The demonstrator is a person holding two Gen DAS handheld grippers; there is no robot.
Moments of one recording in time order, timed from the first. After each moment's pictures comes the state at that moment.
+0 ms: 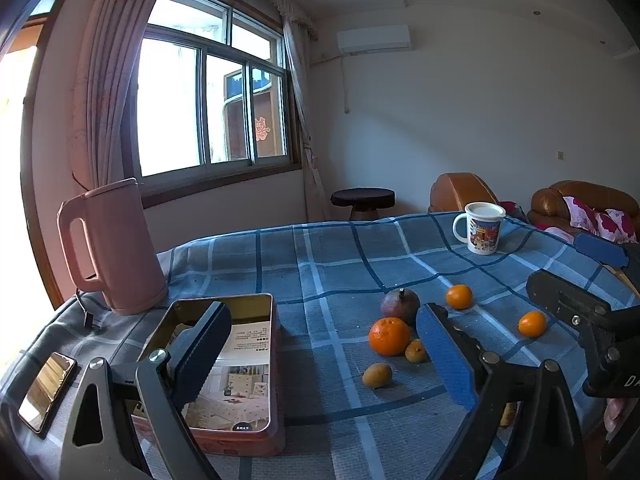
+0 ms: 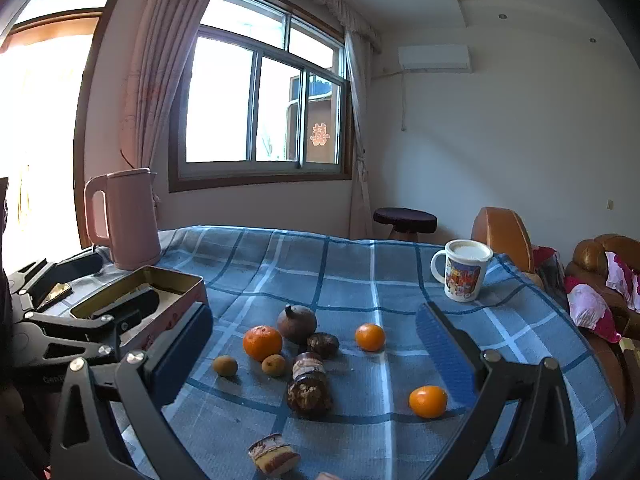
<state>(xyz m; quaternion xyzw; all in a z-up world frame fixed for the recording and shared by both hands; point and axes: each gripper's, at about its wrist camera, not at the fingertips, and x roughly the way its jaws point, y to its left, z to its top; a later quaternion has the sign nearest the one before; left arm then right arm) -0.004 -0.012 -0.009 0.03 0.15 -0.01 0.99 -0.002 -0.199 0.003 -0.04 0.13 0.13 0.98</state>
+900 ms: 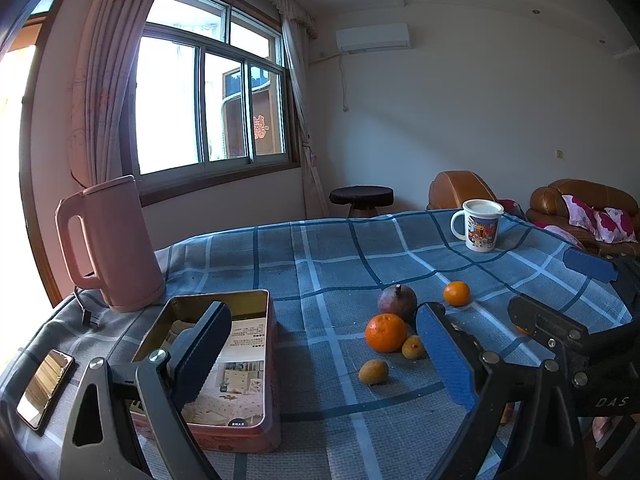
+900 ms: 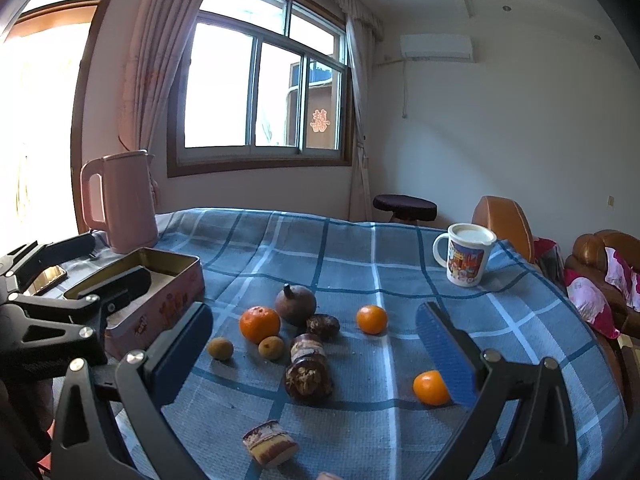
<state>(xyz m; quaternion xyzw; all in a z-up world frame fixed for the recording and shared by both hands) -0.006 -0.015 -0.011 0.03 0.16 -0.01 0.99 0.005 -0.197 -0.014 -0.04 0.15 0.13 0.98</state>
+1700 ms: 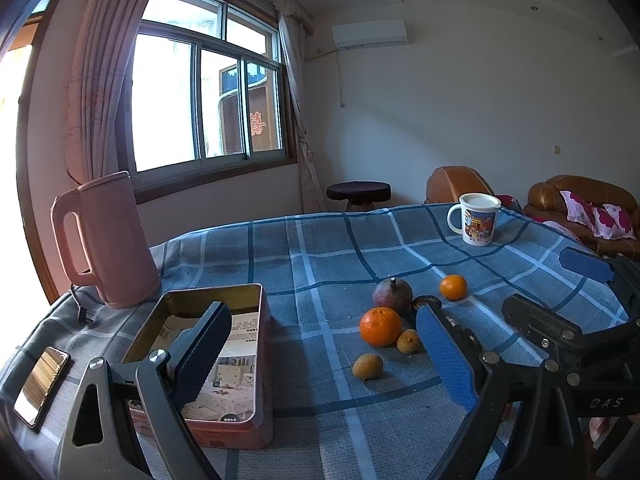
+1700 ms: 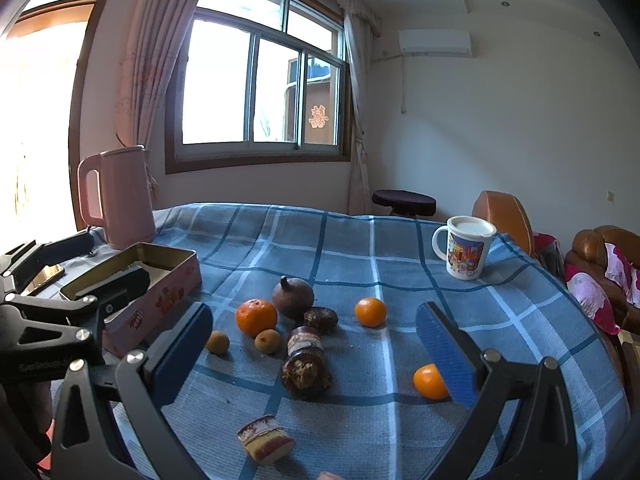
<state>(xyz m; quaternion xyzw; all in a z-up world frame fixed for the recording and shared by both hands) -0.005 -0.022 -0.019 0.04 0.16 -0.02 0.99 0.007 -0.201 -0.022 -0.04 0.16 0.13 0.98</state>
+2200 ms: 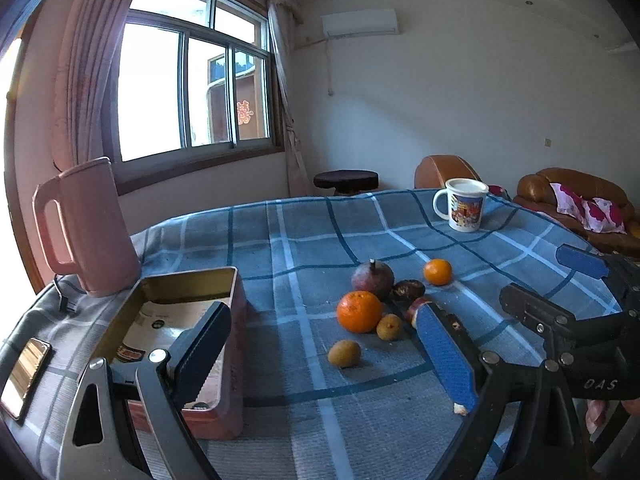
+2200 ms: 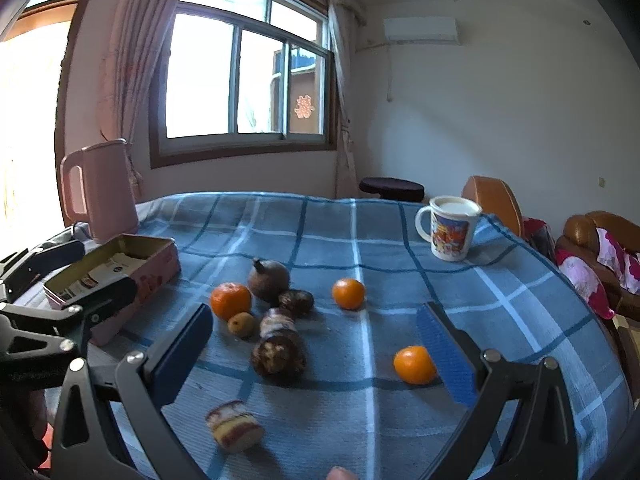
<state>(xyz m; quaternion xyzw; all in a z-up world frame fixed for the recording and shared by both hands) 0.004 -0.033 -0.032 0.03 0.19 -0.04 0.98 0.017 -0.222 -0.036 -0.03 0.18 0.10 0.98</state>
